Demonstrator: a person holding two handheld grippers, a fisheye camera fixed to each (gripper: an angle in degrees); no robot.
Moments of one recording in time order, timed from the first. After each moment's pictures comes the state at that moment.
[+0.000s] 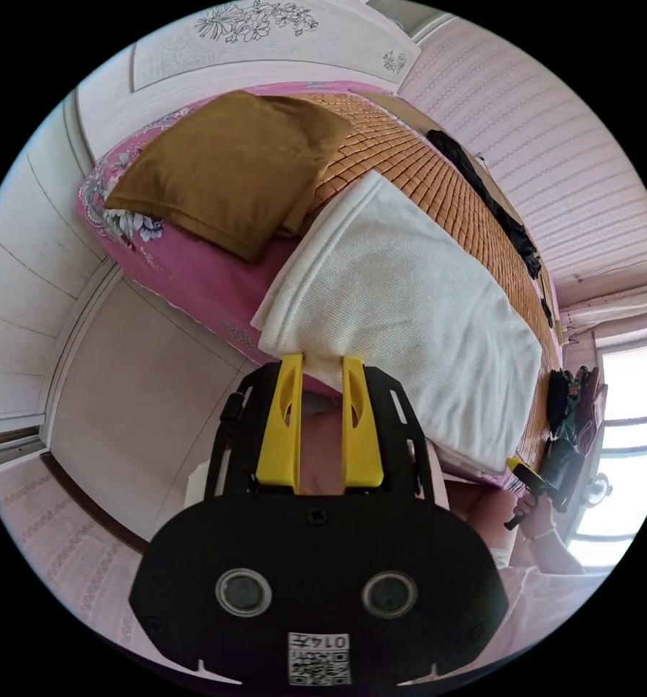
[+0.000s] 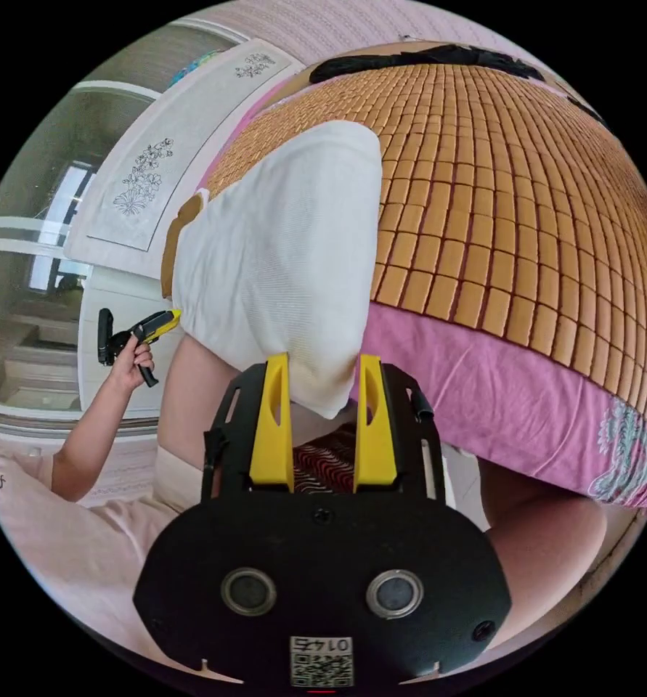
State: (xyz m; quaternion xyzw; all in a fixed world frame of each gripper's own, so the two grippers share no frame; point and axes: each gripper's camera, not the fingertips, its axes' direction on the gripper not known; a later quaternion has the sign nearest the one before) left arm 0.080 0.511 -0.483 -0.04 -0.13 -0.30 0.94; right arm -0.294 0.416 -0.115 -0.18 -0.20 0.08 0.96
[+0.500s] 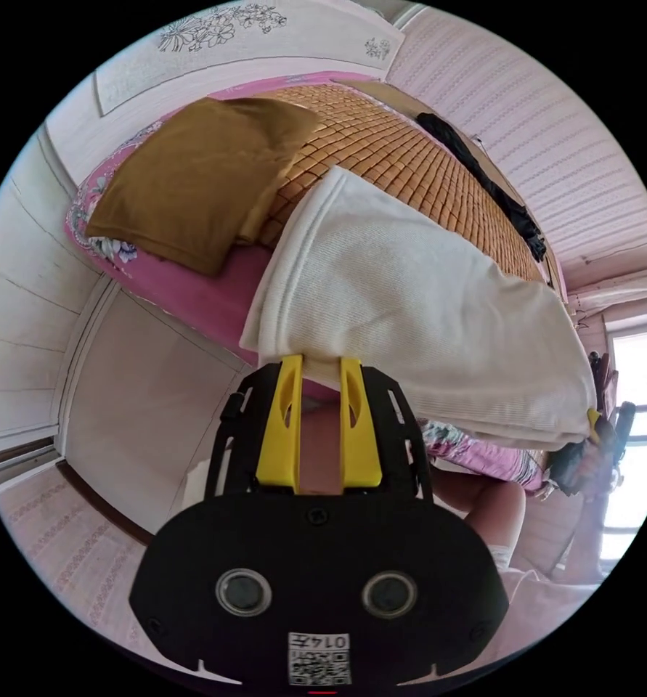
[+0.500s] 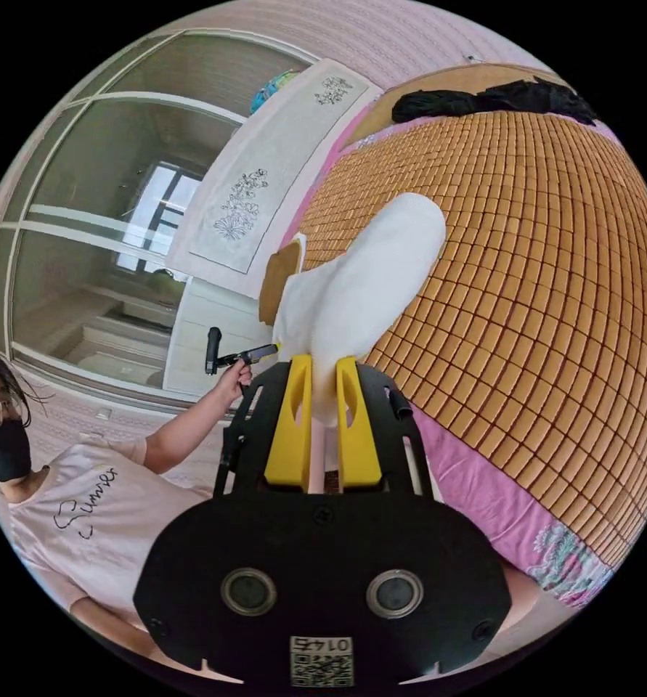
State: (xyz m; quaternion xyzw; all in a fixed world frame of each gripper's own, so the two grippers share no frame) left arm 0.123 0.477 -0.452 -0.07 -0.15 -0.28 0.95; right arm -0.228 0.287 -0.179 -0.12 -0.35 0.03 0.93
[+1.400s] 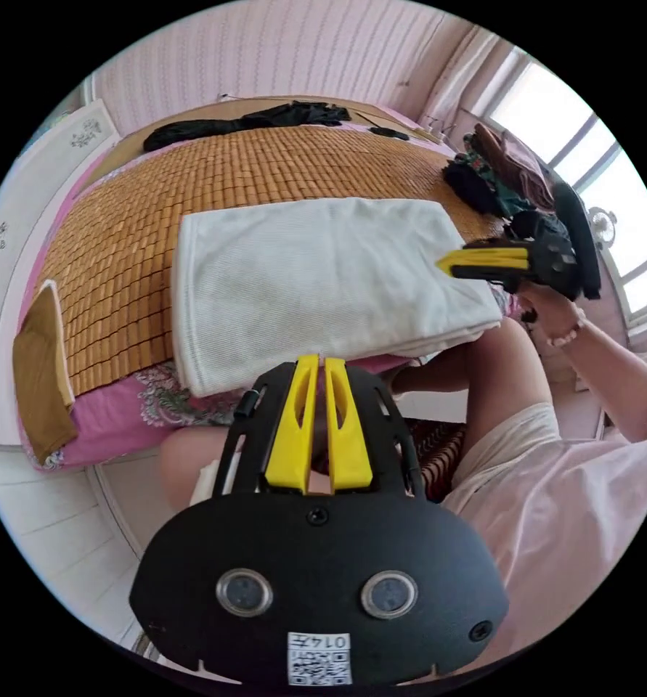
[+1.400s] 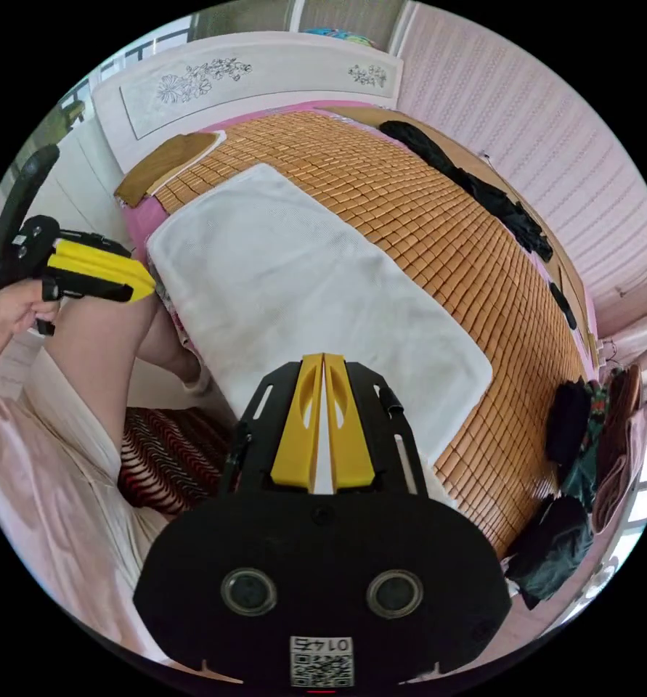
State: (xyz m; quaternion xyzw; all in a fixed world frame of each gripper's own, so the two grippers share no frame) left arm 0.451 0.469 -0.293 -0.15 -0.09 0.11 0.98; right arm -0.403 0.331 -0.110 -0.10 0.07 -0.23 0.97
